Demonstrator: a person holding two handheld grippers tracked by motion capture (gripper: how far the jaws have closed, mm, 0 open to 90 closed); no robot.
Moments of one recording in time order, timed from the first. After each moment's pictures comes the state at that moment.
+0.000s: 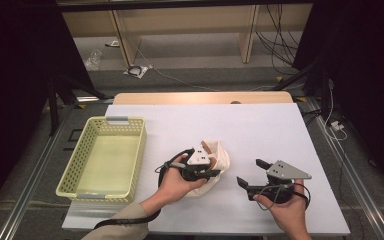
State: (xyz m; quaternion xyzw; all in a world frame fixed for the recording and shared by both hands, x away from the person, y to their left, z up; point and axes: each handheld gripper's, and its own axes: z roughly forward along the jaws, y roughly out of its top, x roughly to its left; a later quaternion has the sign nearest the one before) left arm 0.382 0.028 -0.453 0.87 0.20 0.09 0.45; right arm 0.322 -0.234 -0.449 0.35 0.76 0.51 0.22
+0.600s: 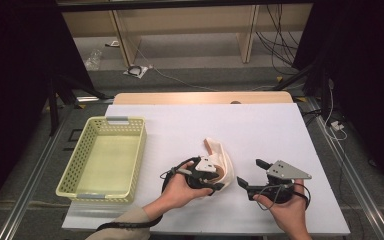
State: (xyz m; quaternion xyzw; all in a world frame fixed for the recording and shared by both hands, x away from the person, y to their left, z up) left arm 0.372 0.017 -0.470 0.89 0.21 0.04 0.41; right arm 0.322 -0.234 -0.450 0.35 0.76 0.51 0.22
